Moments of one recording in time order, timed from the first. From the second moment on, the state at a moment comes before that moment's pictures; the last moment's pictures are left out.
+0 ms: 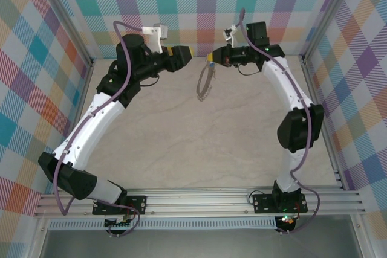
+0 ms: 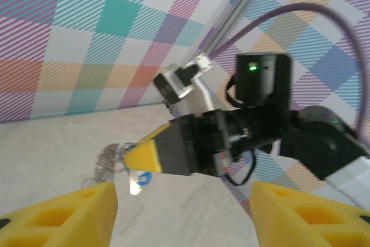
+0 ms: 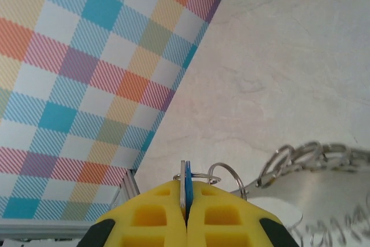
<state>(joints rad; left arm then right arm) -0.47 1.44 1.63 -0.33 0.33 -0.49 0.28 1.98 2.01 -0.68 -0.95 0.40</state>
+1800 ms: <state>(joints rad) -0.47 1.19 1.24 -0.27 0.30 -0.64 0.38 1.29 0.73 -0.46 -0.78 0.48</state>
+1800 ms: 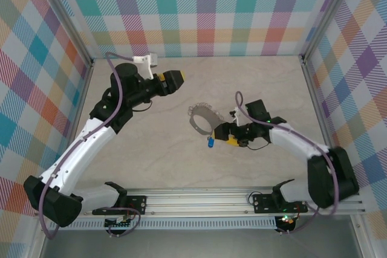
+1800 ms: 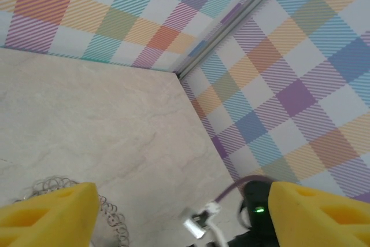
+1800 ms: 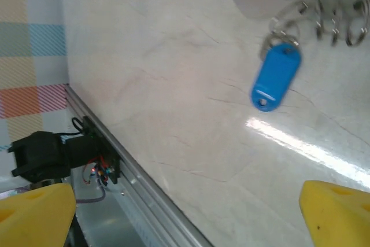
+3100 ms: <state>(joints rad) -0.14 1.52 0.38 0.64 -0.30 -0.08 0.04 1.46 0.41 0.52 0.17 0.13</state>
